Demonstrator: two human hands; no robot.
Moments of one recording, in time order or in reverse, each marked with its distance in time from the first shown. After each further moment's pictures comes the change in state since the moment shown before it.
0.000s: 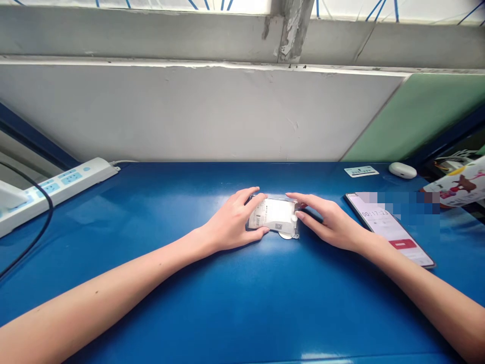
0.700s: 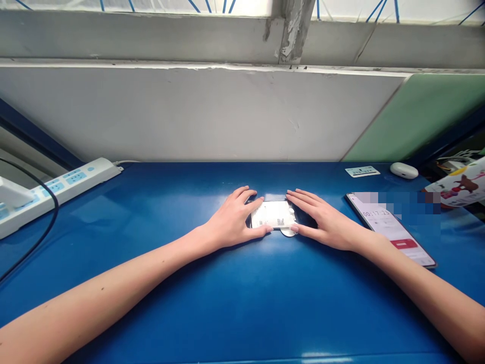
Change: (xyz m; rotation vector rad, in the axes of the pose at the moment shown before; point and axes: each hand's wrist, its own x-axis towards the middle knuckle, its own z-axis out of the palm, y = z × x) left_hand 0.001 -0.003 0.001 0.030 -0.065 -0.098; right_hand -0.001 0.007 0.001 -0.253 -0.242 0.063
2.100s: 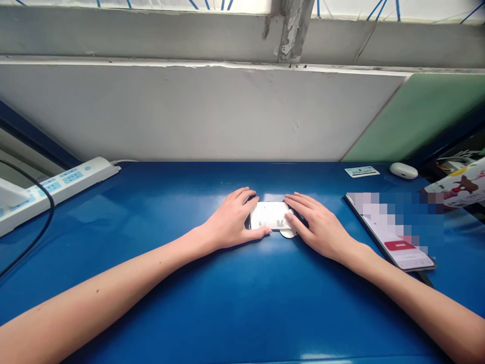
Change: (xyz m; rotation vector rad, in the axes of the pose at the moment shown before) left_hand 0.000 0.001 0.001 0.008 0.033 0.019; right_hand 0.005 -0.027 0.017 -0.027 0.252 0.121
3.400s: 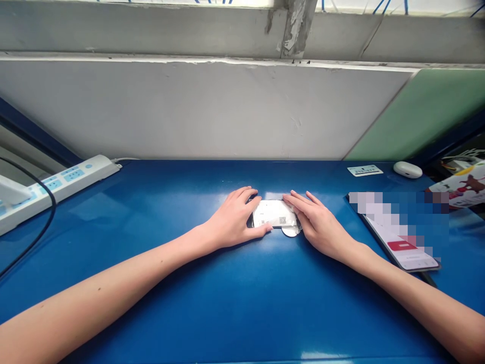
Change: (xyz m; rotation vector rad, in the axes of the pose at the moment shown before) left_hand 0.000 0.002 0.000 -0.002 -0.002 0.011; right_hand 0.003 0.001 0.005 0.135 -0.036 -0.012
